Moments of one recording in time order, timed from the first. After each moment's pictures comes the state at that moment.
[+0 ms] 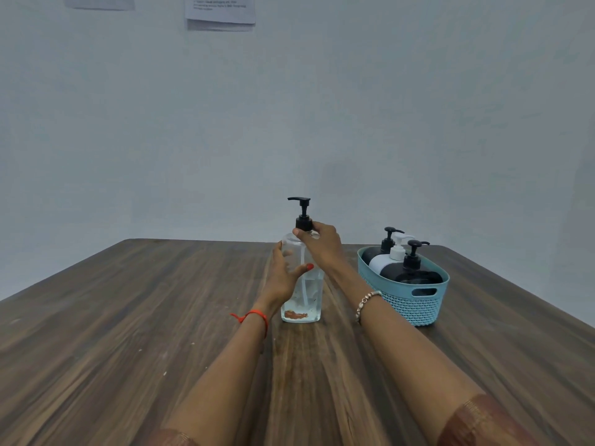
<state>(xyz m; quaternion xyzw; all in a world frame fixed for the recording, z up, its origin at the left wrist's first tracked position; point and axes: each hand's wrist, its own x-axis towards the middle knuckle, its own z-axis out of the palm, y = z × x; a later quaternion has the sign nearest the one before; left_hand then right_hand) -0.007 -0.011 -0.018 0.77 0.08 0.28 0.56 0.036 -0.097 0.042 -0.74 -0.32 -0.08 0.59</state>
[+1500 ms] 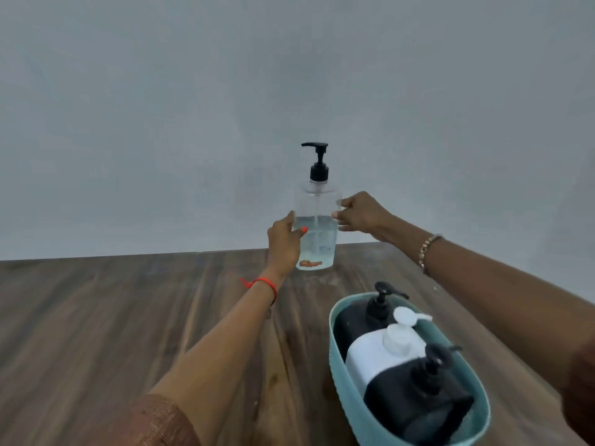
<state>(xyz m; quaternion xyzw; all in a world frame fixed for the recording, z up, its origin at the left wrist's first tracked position) 0.295 0.012 0.040 0.76 0.04 0.33 0.56 0.341 -0.127 0.124 -0.86 -0.18 0.05 0.47</state>
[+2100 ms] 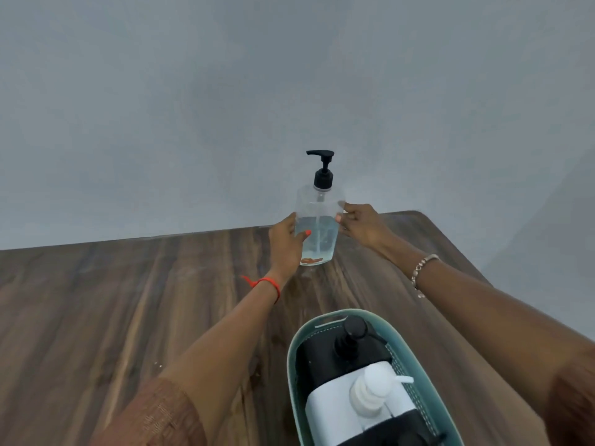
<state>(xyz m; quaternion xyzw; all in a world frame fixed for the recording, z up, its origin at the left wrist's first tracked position) 0.387 -0.030 -0.014 0.75 0.08 0.25 0.61 0.432 -0.172 0.055 -0.84 -0.10 0.12 0.52</state>
